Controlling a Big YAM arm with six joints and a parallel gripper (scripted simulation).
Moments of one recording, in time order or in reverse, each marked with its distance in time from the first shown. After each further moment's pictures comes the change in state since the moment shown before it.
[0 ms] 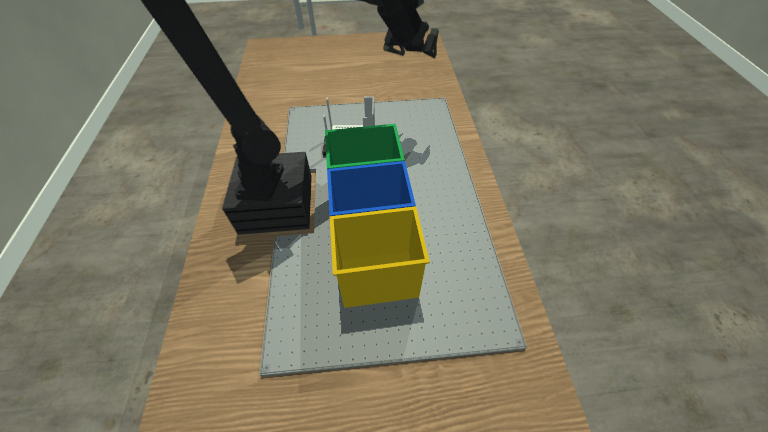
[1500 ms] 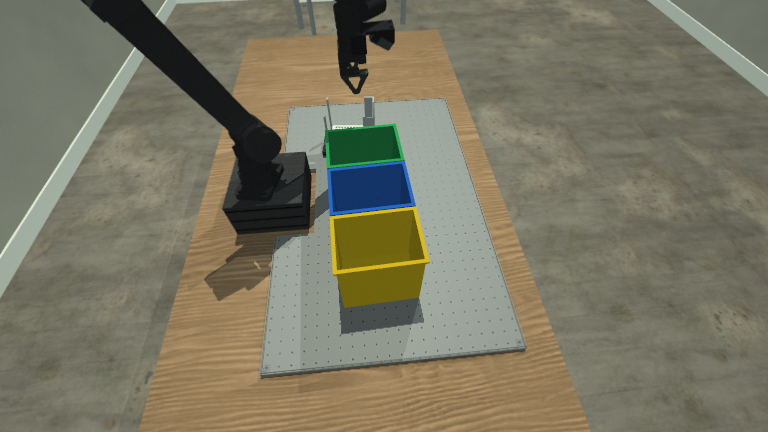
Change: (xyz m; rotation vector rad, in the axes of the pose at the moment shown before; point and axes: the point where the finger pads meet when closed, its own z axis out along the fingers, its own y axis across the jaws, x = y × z) arm 0.135 0.111 -0.081 0.046 0.574 0.952
